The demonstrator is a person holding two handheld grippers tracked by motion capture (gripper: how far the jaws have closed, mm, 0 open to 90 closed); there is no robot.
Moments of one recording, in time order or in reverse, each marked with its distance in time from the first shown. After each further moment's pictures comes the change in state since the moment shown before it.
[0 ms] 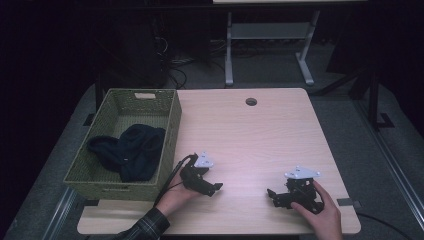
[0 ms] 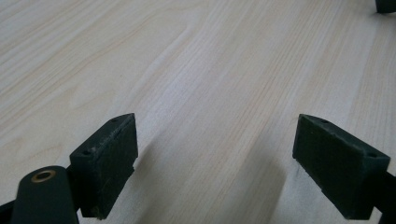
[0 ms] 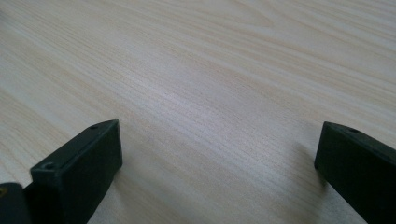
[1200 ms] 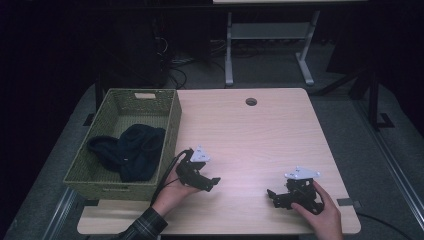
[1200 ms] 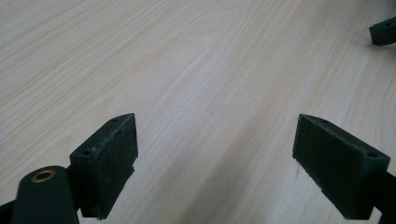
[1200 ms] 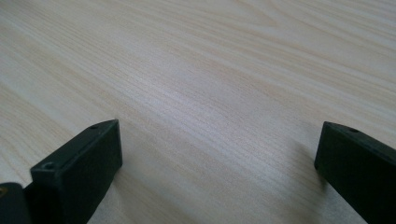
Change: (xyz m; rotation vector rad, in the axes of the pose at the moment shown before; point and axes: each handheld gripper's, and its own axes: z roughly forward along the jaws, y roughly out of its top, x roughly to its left) left arm 0.002 0.013 -0.023 -0.025 0.048 -0.038; right arm 0.001 -0.001 -0.001 0.003 0.006 -0.004
